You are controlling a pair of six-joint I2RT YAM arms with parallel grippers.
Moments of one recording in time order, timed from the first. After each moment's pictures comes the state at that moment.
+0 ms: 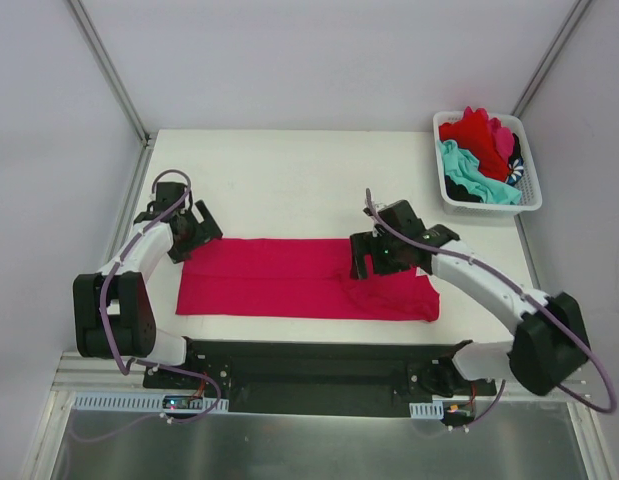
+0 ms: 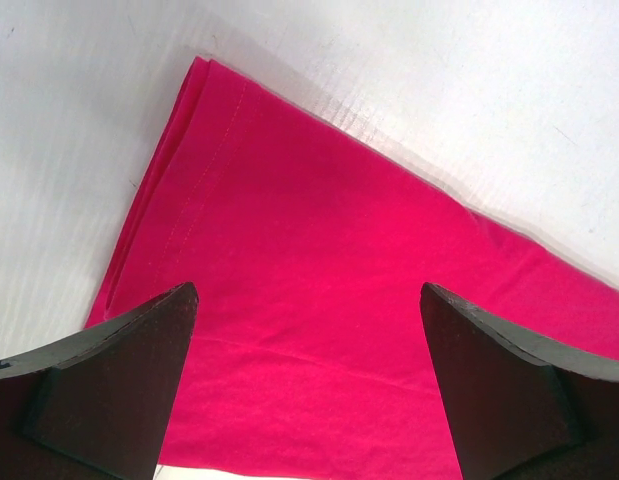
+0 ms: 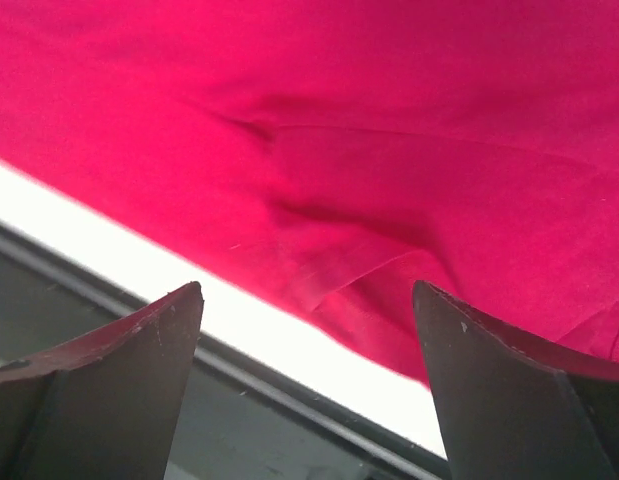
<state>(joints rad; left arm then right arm) 0.05 1.42 0.89 -0.55 0.05 -0.54 0.62 1.23 0.93 -0.66 -0.16 0.32</state>
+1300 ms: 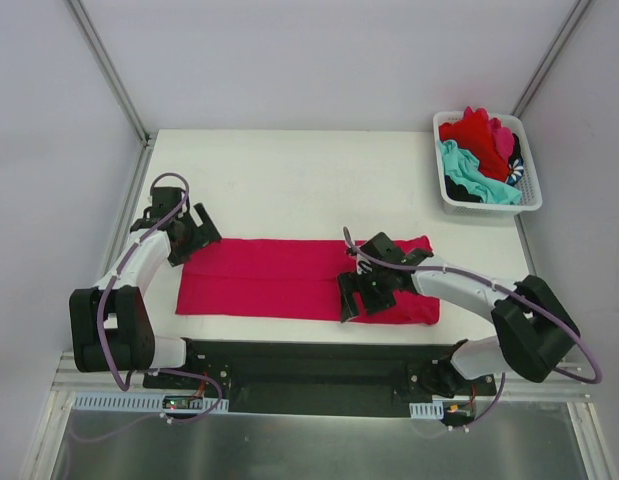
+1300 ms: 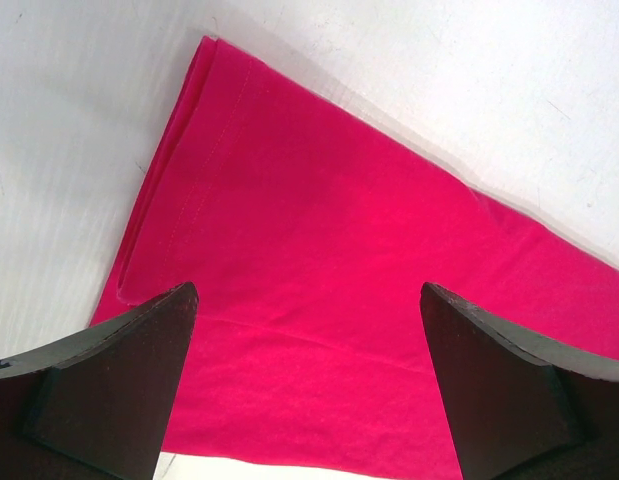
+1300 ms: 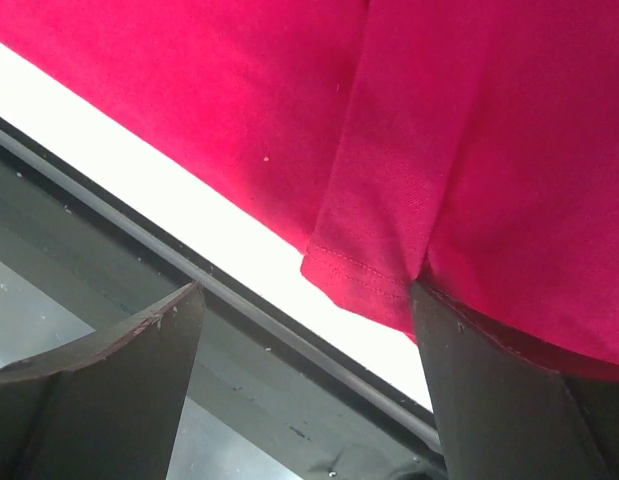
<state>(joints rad) 0.06 1.34 0.85 -0.55 0.07 -0.51 0.72 1.40 0.74 -0.54 -0.35 0.38</state>
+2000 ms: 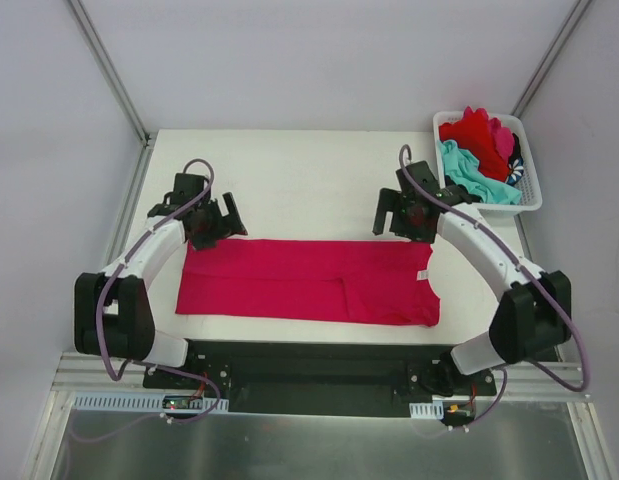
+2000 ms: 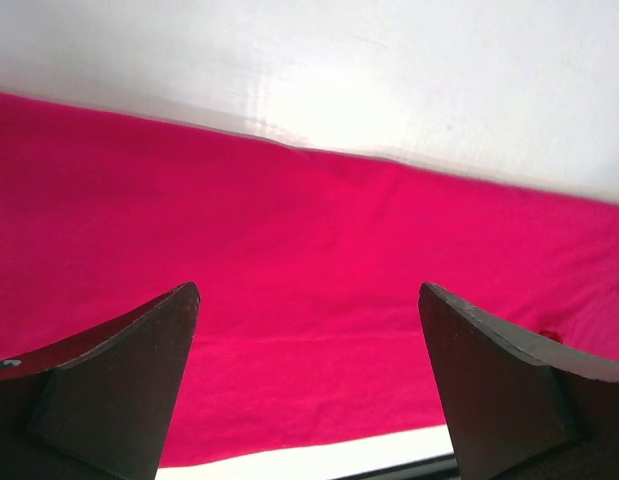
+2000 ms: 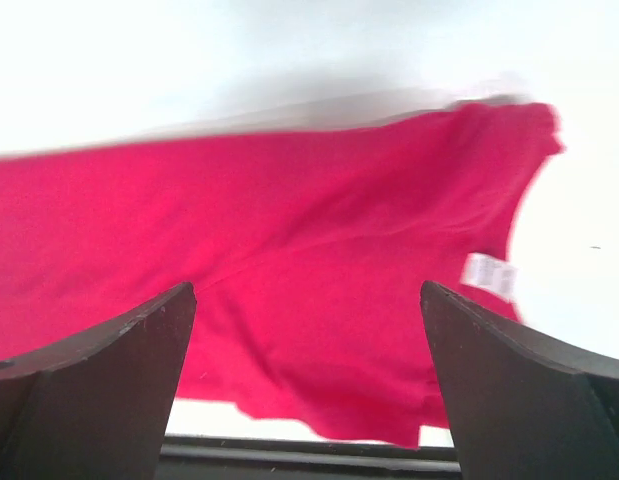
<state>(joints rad) -0.07 1.40 0.96 -0.54 0.19 -0.47 0.46 1.44 1.24 -0.83 0.10 0.51</state>
